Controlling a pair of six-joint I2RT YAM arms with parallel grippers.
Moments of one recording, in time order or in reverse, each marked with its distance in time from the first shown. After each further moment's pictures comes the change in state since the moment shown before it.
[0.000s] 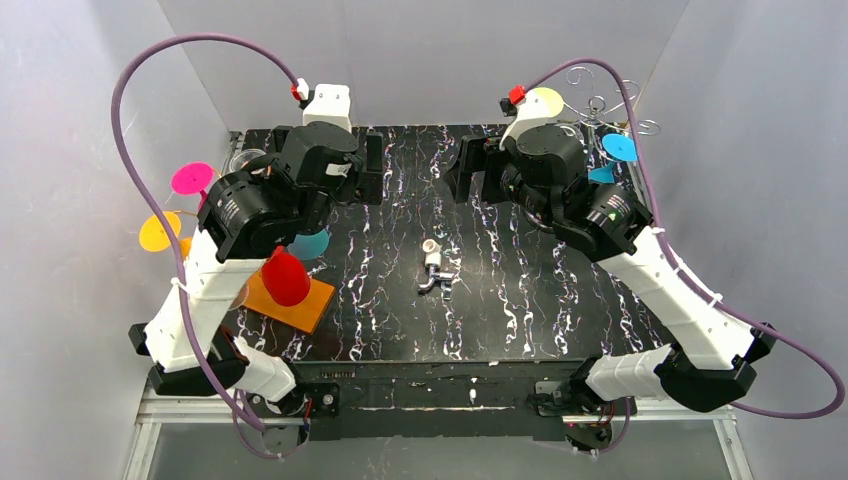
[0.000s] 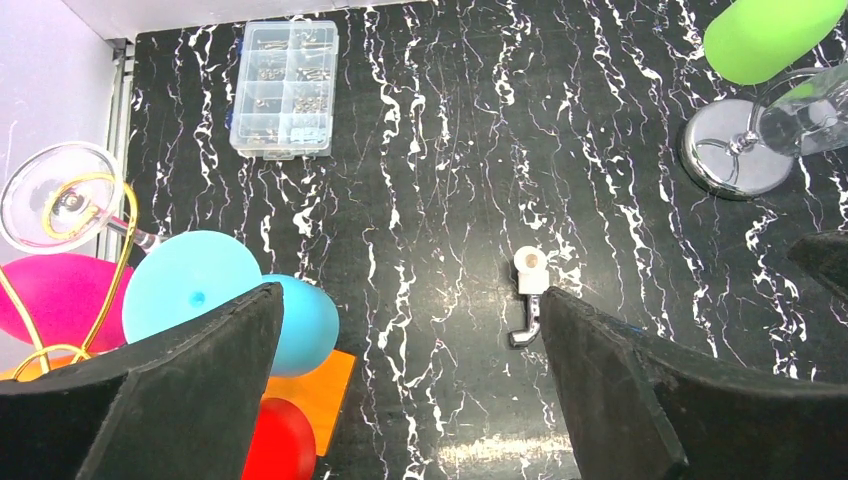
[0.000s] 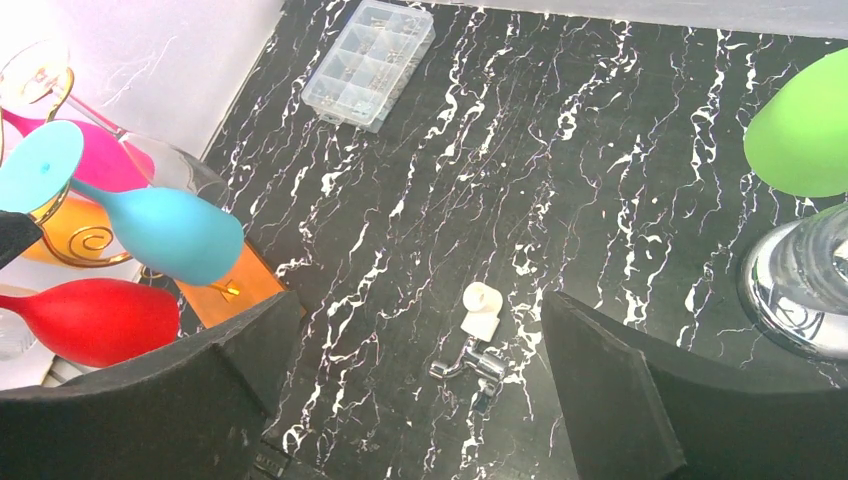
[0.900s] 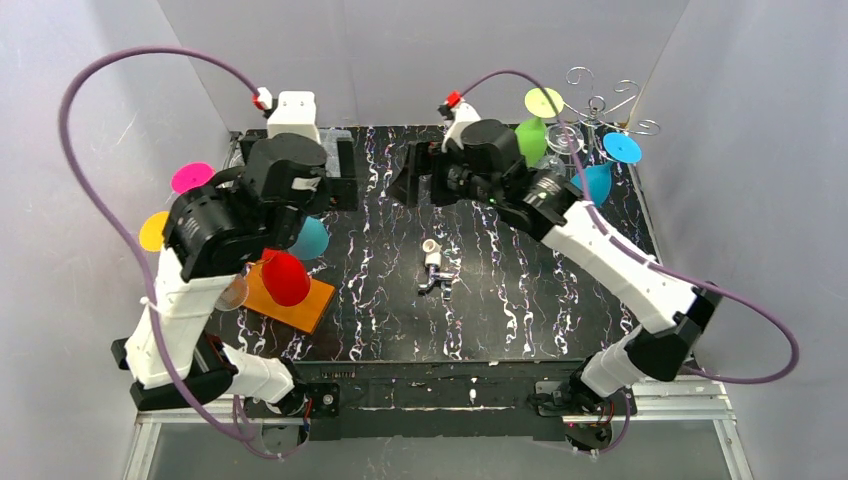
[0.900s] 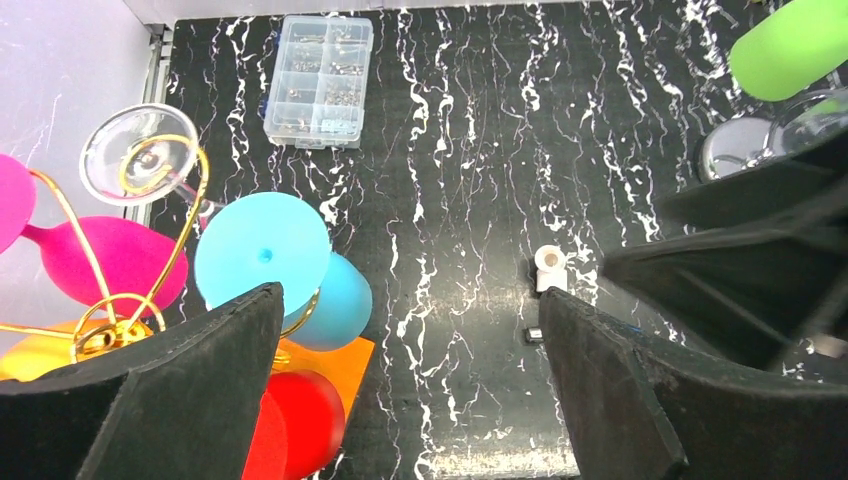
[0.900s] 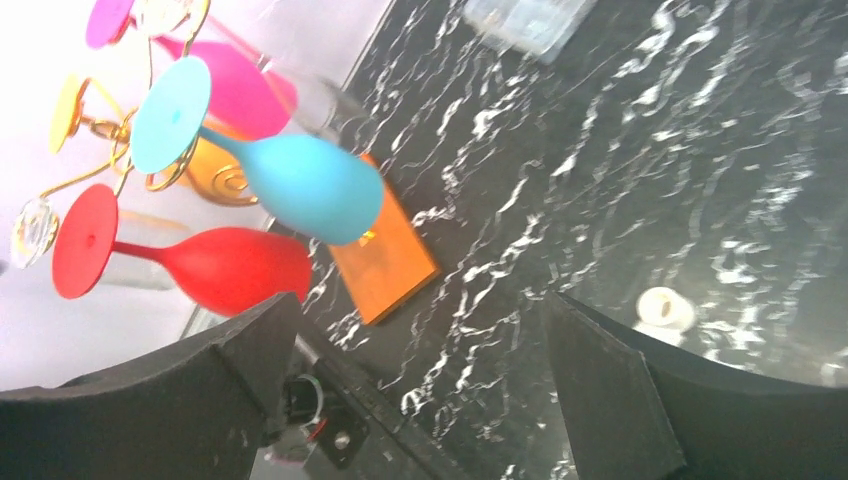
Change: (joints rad) left arm 0.000 -0.062 0.000 -0.074 -0.051 -0.041; right arm 0.003 0.172 -0.002 0.150 -0.308 0.127
